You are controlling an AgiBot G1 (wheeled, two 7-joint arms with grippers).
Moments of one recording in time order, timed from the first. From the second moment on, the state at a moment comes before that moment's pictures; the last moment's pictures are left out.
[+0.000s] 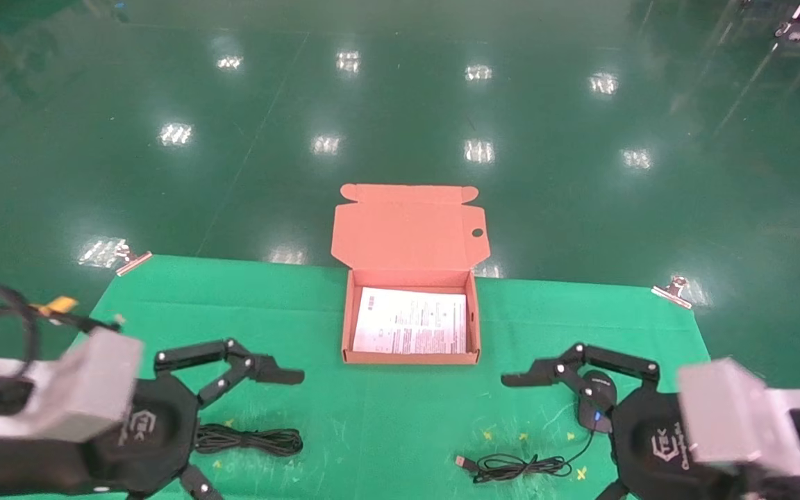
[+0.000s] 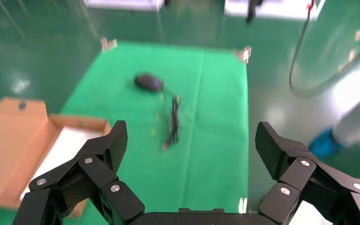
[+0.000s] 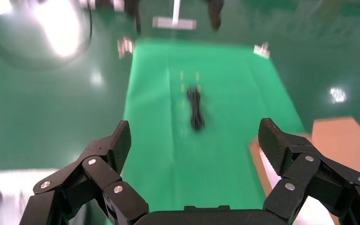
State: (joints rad) left arm -1.22 0.63 0.42 -1.34 1.06 1.52 -0.21; right arm 1.21 -0.57 -0.38 1.34 -1.05 -1.53 0.10
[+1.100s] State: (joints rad) left arm -1.37 0.93 0.82 -1.33 2.04 1.34 -0.28; right arm 1.35 -0.74 -0.81 1.35 -1.89 -1.33 -0.03
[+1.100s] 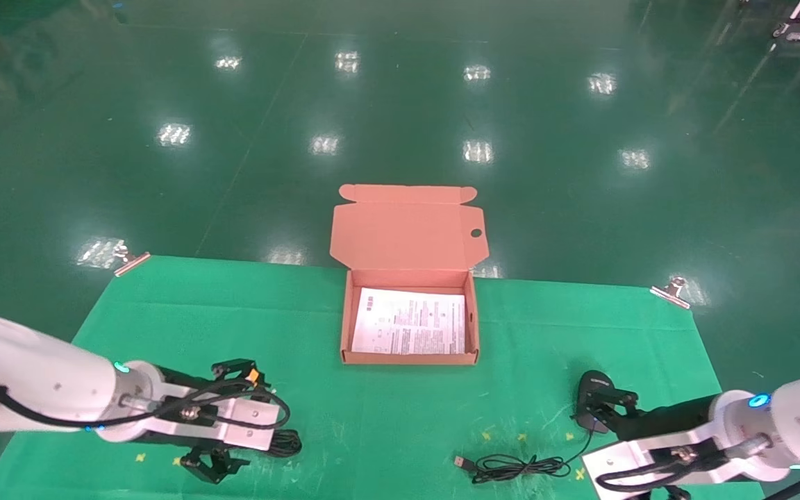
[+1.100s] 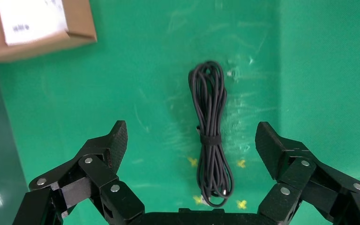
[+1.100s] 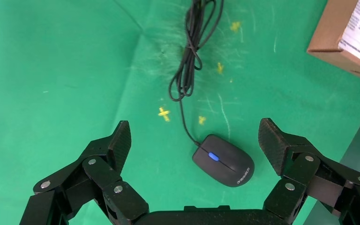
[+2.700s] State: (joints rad) left arm -1.41 1.13 0.81 -0.67 2.07 1.12 -0.19; right arm 1.20 -0.93 -0.83 1.09 -1.99 -1.01 -0.04
